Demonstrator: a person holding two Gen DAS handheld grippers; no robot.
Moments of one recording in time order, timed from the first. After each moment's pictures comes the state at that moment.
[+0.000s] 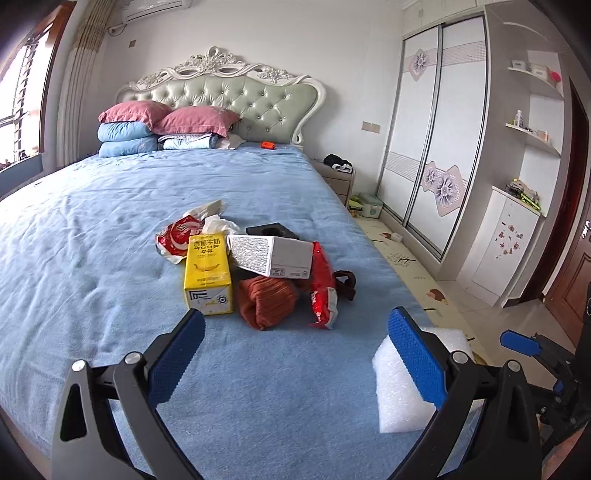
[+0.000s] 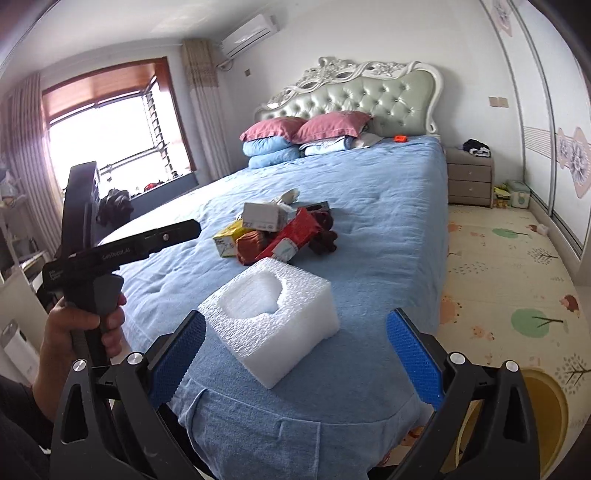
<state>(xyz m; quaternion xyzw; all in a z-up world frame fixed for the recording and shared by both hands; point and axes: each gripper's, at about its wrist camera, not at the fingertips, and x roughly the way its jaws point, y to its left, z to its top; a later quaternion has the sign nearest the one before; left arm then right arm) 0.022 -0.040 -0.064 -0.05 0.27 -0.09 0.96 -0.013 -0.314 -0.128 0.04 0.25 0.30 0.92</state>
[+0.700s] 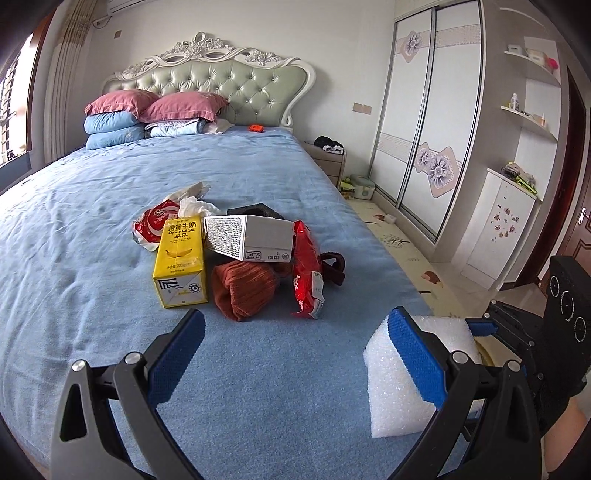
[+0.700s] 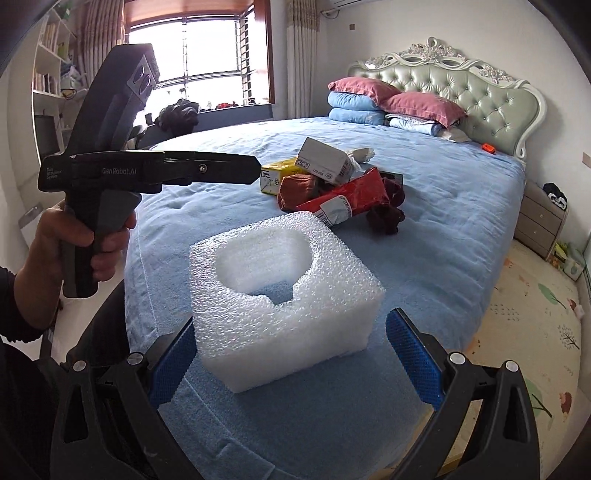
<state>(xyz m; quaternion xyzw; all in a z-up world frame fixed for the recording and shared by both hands) 0.039 -0.068 -0.080 -0.03 0.29 -0.11 0.95 0.036 -0.285 -0.154 -0.12 0.28 0.43 0.85</state>
